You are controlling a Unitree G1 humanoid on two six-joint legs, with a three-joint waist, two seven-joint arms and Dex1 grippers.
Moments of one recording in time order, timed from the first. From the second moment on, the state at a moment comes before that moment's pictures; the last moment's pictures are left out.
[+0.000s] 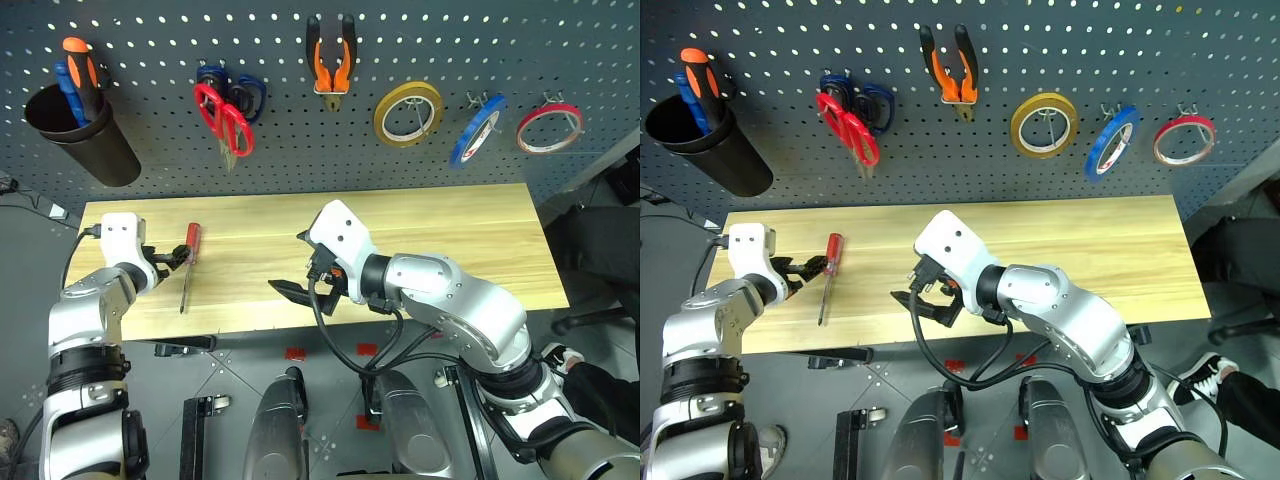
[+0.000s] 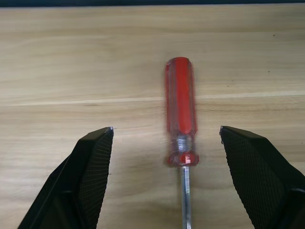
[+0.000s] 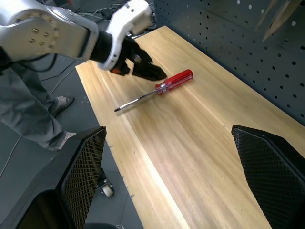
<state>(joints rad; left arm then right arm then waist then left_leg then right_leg) -0.53 0.63 0.33 0.51 -0.22 0.61 -0.46 -0.69 -0.20 0.42 -0.54 0.38 1.07 0.40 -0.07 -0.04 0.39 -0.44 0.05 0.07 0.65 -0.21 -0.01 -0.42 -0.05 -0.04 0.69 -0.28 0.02</state>
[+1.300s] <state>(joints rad) -0.13 0.65 0.32 -0.24 -0.23 0.25 -0.55 -0.61 -0.31 0.23 -0.60 0.39 0.69 0.54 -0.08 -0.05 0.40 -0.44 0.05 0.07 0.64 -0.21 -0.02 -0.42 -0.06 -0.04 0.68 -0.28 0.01</state>
